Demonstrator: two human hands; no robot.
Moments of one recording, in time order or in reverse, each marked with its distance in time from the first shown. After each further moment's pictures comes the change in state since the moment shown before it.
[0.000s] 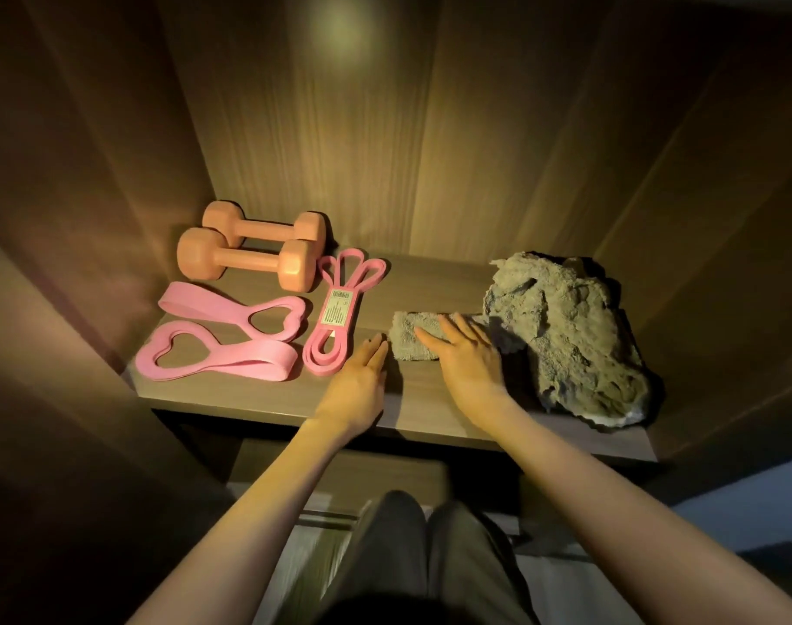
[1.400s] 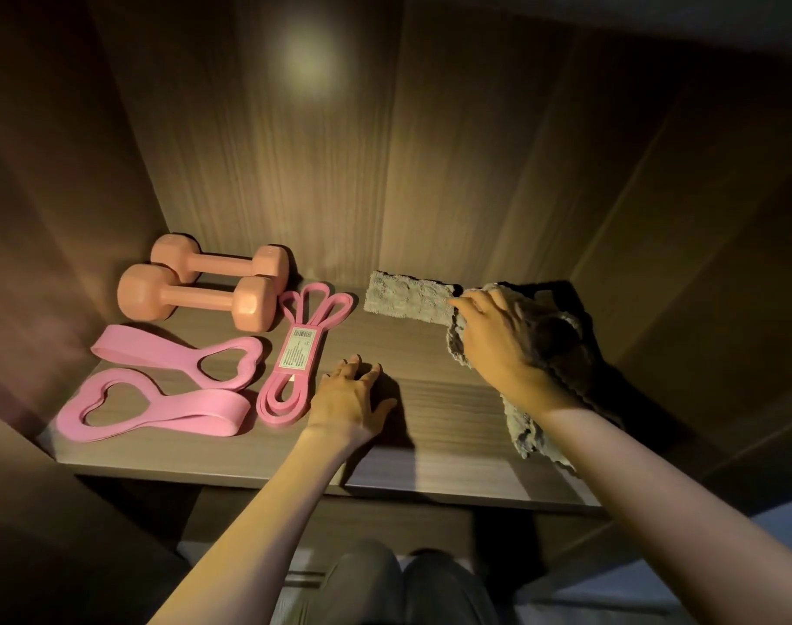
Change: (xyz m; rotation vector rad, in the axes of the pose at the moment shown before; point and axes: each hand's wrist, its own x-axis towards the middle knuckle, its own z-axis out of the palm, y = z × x) left_hand 0.052 0.023 0.003 0.231 -0.142 -0.133; right_hand 0.051 0.088 -0.041 -0.031 0.385 0.028
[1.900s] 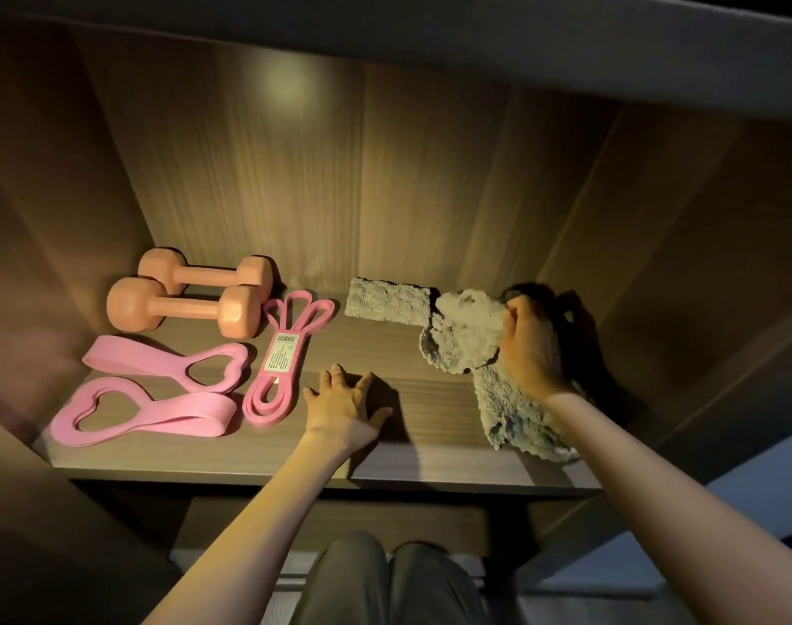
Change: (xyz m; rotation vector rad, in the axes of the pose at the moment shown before) left_hand -0.016 0.030 -0.011 0.158 -0.164 -0.065; right_hand -0.034 0.046 -0.027 0.336 0.103 0.469
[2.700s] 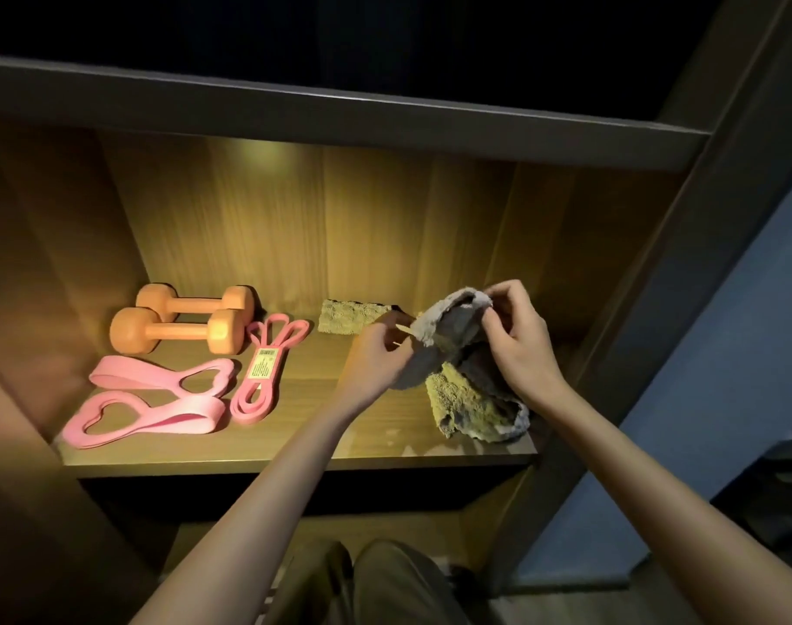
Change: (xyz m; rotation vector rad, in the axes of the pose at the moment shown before) left_hand -0.071 0.090 -0.079 -1.042 0.415 0.447; right_hand -0.087 -0.039 -0.150 0.697 -0.021 -0.229
